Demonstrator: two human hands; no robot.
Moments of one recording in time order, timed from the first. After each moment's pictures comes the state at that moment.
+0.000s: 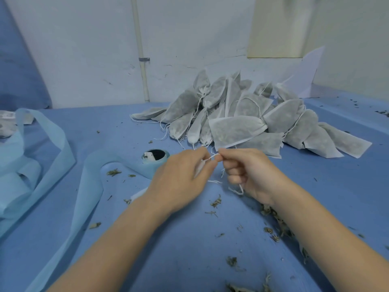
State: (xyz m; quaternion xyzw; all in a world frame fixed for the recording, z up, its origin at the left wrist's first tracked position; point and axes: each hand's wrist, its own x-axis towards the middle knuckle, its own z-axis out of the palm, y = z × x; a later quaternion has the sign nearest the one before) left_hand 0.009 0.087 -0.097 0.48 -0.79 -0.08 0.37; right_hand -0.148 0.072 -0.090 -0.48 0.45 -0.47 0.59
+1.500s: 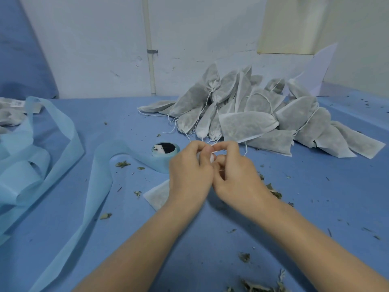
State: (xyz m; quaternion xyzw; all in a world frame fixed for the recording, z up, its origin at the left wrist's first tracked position) left_hand -0.007 0.087 -0.108 0.56 -0.59 -0.20 0.54; right_hand -0.108 0.089 -0.111 -0.76 0.49 -0.38 0.19
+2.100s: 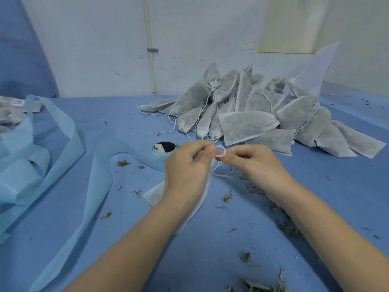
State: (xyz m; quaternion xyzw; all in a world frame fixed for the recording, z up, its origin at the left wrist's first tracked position) left_hand -0.001 0.093 -0.106 0.49 -0.57 -0.31 0.58; right_hand -0.139 0.079 -0.093 -0.65 0.52 -0.42 0.37
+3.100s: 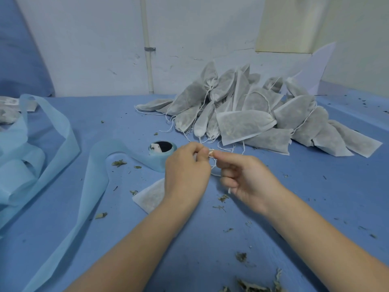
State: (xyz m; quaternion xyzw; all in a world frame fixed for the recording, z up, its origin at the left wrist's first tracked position) left_hand -0.006 0.084 -0.108 0.60 -0.58 -0.20 0.51; right_hand -0.121 0.082 -0.104 -0.40 0.43 -0.50 0.63
